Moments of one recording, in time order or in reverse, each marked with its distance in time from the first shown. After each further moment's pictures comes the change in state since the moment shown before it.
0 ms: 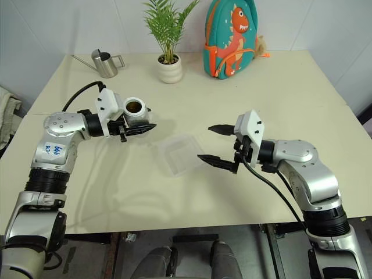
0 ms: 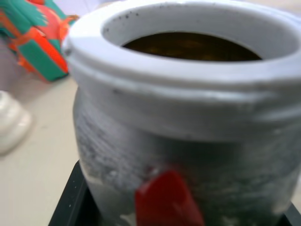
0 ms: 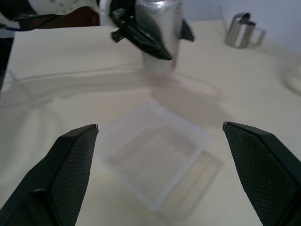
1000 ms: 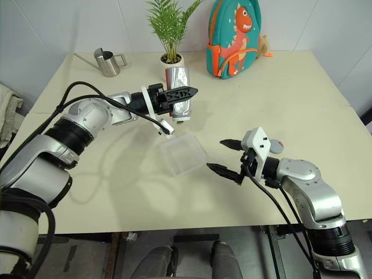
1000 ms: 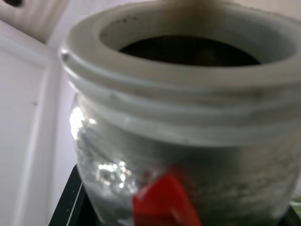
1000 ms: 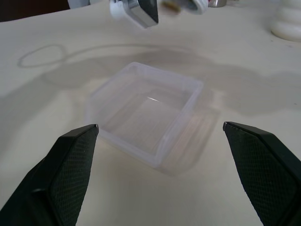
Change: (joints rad) left arm -0.555 0.002 -0.816 0.423 1.702 -0.385 1.856; right arm 0.159 0.028 -0.049 -0.040 0.005 0.022 -0.125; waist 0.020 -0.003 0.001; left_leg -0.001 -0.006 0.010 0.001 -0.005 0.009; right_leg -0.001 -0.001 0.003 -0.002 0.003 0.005
